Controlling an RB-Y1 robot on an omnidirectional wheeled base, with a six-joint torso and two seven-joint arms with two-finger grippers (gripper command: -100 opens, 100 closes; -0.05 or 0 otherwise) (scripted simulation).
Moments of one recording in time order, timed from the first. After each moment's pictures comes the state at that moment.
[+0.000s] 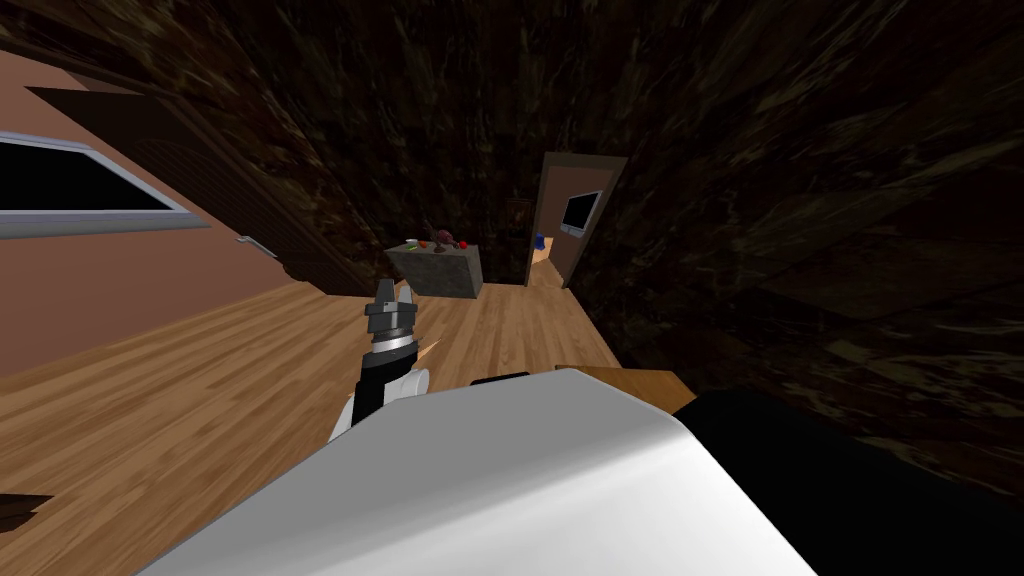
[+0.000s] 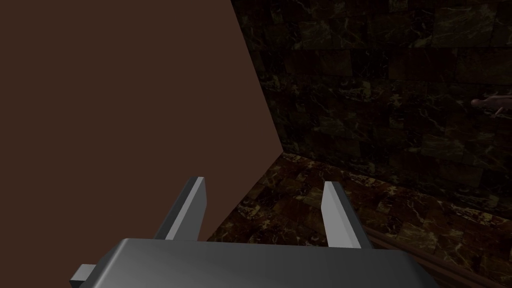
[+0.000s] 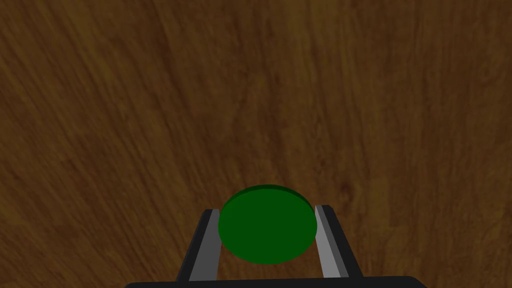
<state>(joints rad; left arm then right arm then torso) 0.49 -0.01 -0.01 -2.28 -0.07 -0.45 -0.04 0.77 -0.74 0.40 -0.65 0.57 -0.50 0.11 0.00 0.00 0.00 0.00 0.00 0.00</state>
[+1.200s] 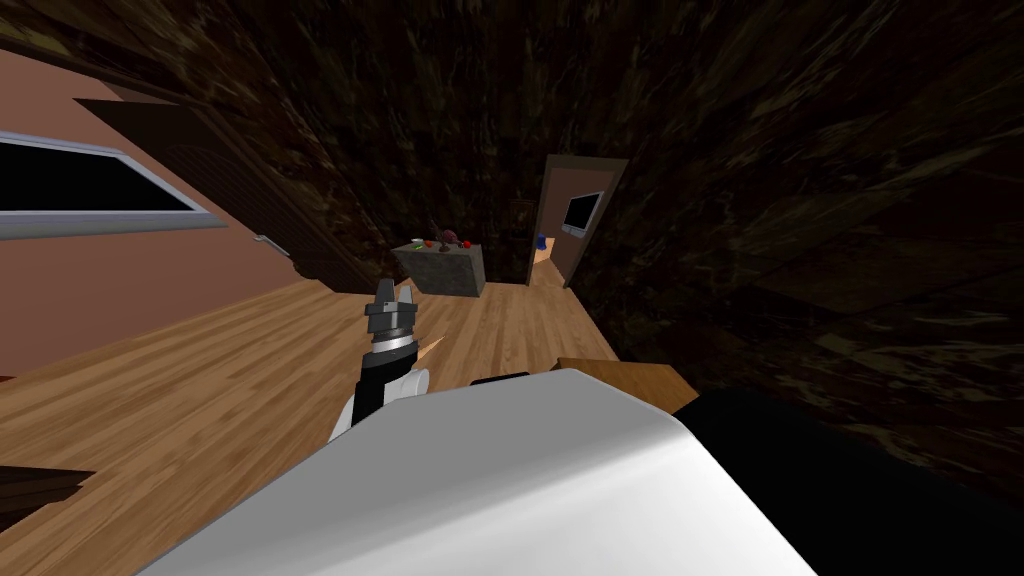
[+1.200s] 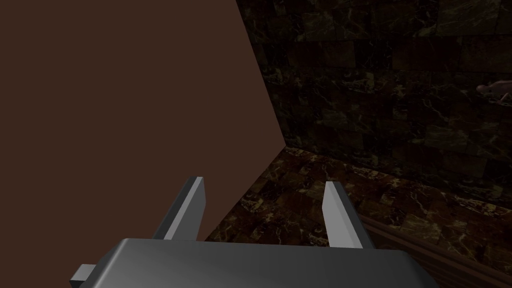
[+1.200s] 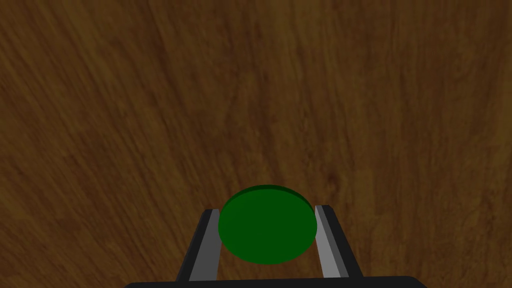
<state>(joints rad) 0.49 -0.01 -0.01 -2.28 -0.07 -0.45 -0.04 0.77 -0.79 0.26 -0.73 0.90 -0.55 -0.18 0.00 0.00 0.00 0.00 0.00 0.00</state>
